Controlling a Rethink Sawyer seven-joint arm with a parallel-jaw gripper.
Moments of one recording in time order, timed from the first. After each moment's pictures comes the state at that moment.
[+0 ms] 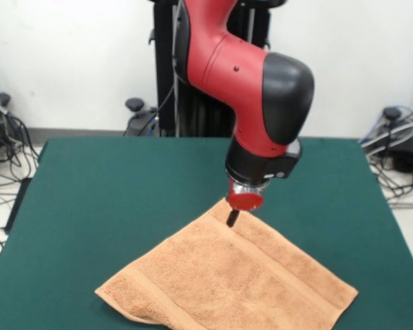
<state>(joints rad) 0.12 -0.10 -0.39 1.47 0.56 0.41 2.78</state>
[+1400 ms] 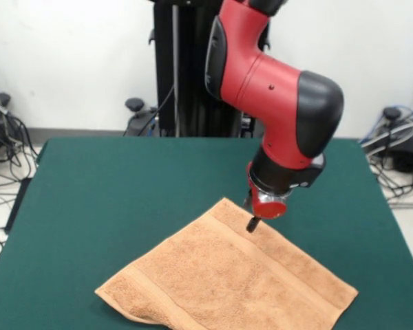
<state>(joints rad) 0.23 -0.02 -0.44 1.43 0.62 0.43 2.78</state>
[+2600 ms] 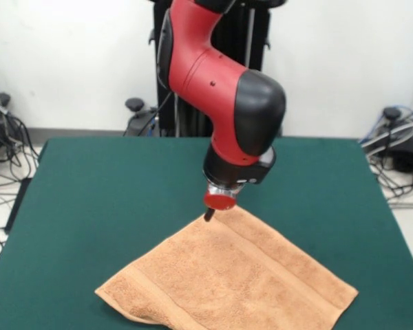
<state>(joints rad) 0.12 -0.01 -0.45 1.48 0.62 0.43 2.78</state>
